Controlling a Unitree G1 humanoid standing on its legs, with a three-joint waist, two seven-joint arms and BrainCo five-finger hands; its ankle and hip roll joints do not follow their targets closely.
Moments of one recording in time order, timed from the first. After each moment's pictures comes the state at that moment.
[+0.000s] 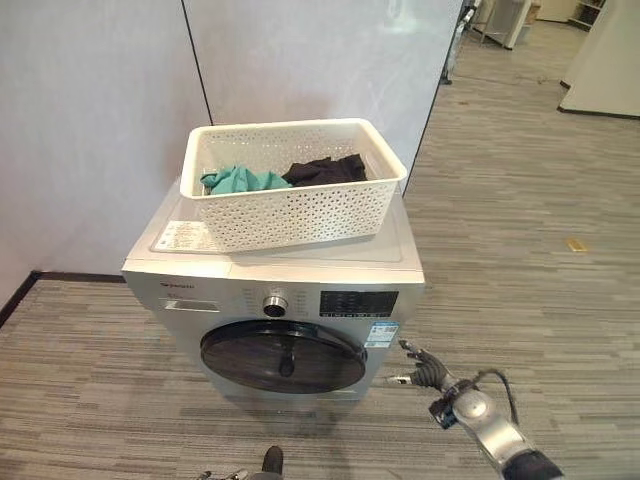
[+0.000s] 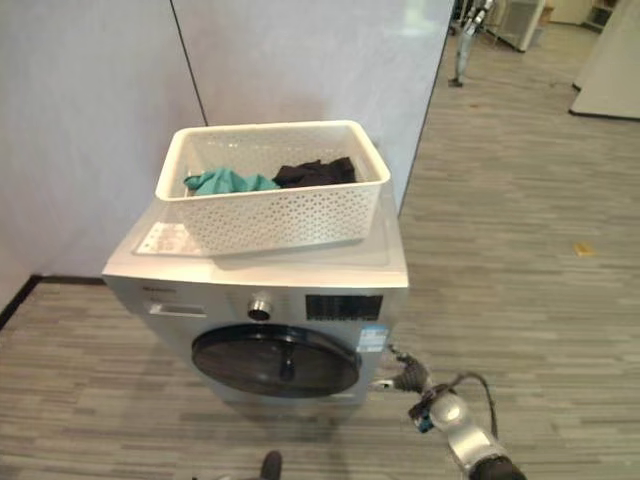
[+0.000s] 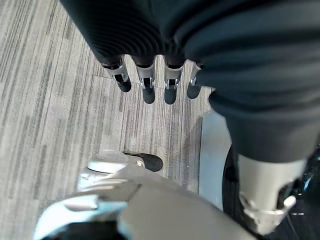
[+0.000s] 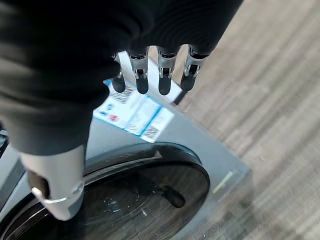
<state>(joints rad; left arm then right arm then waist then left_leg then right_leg) 0.08 0.19 -0.07 1.20 -0.19 -0.02 0.11 -0.11 -0.44 0.43 0.54 -0.07 0.02 0.04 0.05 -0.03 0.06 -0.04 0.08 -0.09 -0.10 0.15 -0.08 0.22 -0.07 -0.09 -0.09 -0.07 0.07</state>
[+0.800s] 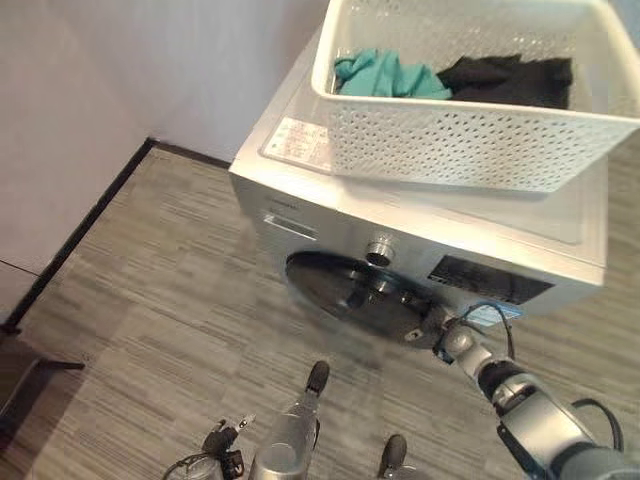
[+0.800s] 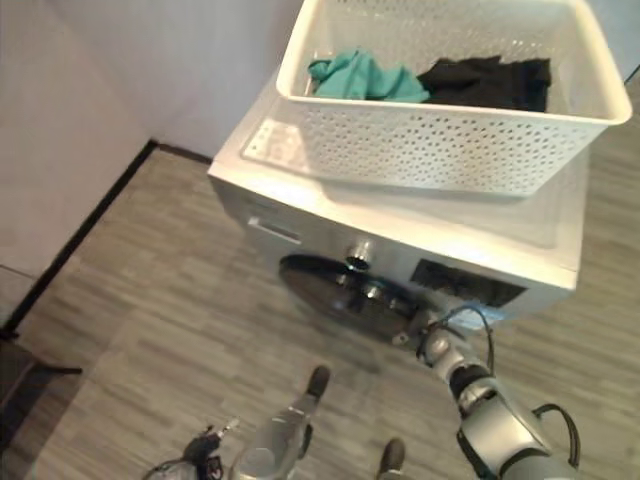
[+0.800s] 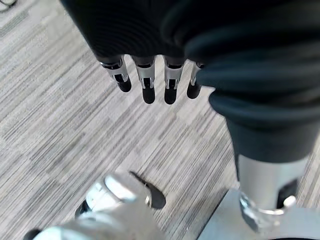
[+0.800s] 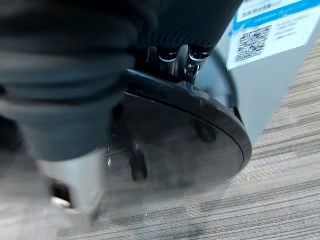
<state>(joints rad) 0.00 0.19 -0.13 1.08 -0.53 -0.06 0.11 -0.61 -0.39 0.59 1.15 -0.21 0.02 -0.12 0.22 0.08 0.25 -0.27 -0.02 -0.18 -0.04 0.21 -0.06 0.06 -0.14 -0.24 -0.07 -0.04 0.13</state>
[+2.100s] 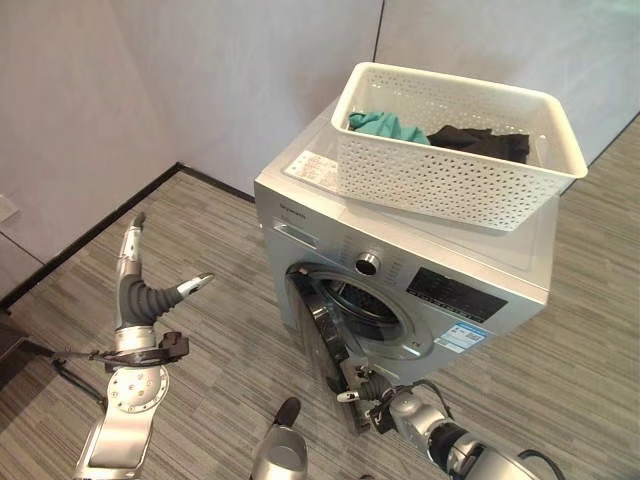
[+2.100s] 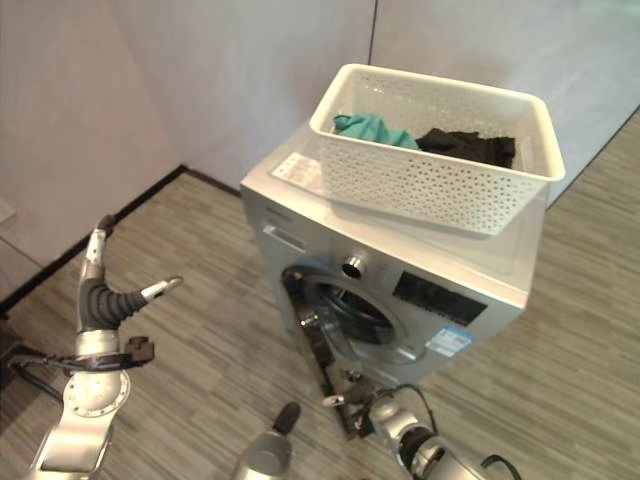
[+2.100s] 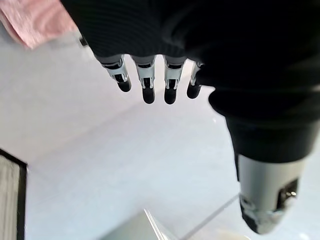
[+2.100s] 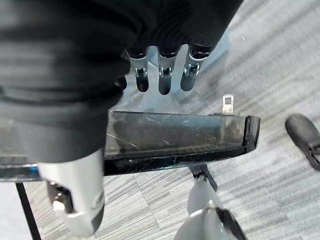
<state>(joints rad) 0.09 0.47 0.03 -0.26 0.12 -0.13 0.34 -0.36 -0.11 0.73 1.11 0.48 0.02 -0.05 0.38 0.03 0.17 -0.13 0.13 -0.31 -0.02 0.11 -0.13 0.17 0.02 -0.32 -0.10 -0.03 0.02</state>
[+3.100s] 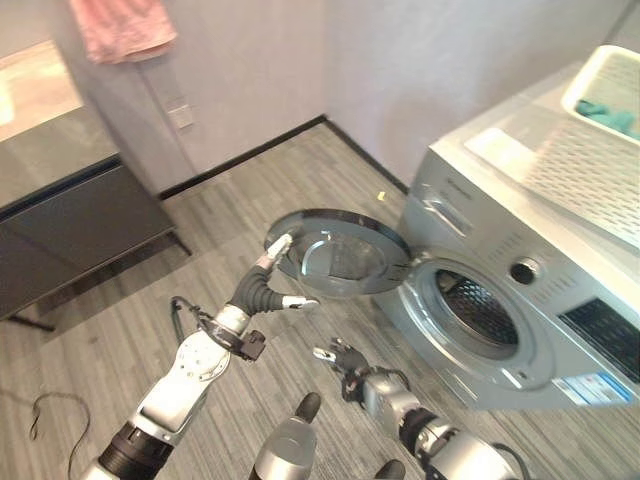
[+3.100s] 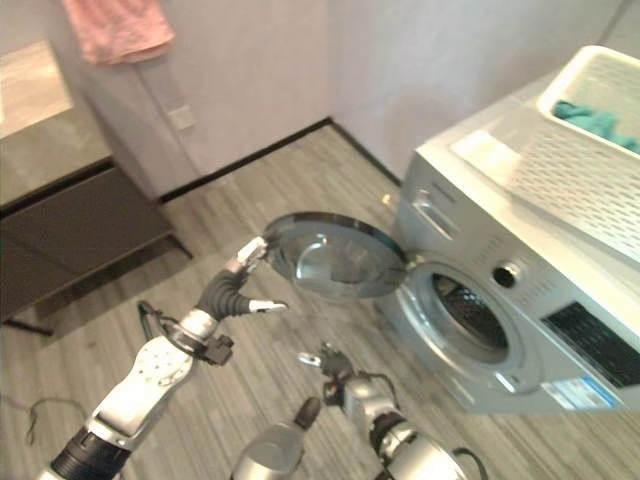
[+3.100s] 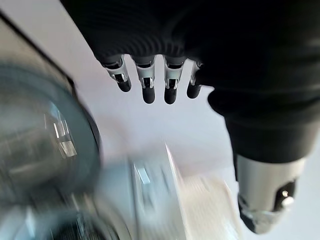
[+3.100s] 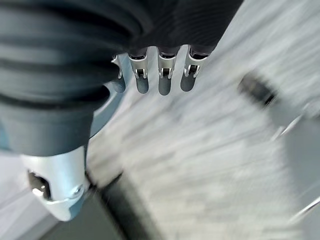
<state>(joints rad) -0.18 0.61 -0.42 -0.22 -0.32 -0.10 -0.06 -0.35 0.01 0.55 1.18 0.54 -0.06 0.01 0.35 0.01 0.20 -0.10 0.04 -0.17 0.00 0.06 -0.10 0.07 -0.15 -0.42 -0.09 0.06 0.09</state>
